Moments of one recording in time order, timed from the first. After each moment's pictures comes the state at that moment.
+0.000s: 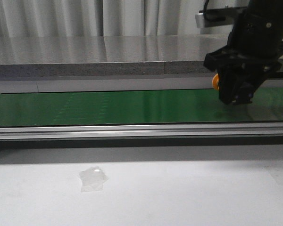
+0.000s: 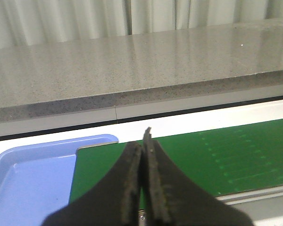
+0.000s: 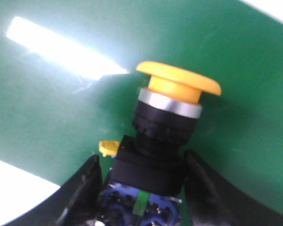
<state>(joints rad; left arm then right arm) -0.07 0.34 -0.35 -0.27 0.22 0.32 0.29 1.75 -1.32 -0.03 0.85 -0.12</state>
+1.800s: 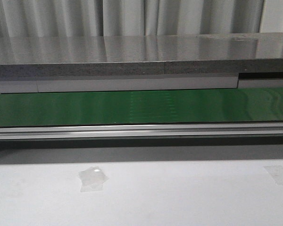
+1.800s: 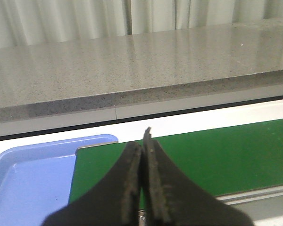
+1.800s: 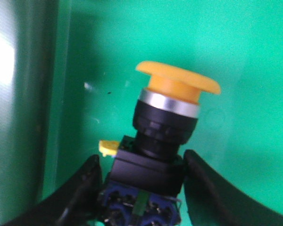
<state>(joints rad) -0.07 0.34 -0.35 -0.27 0.22 0.32 -0.42 1.97 -1.44 0.00 0.77 -0.54</state>
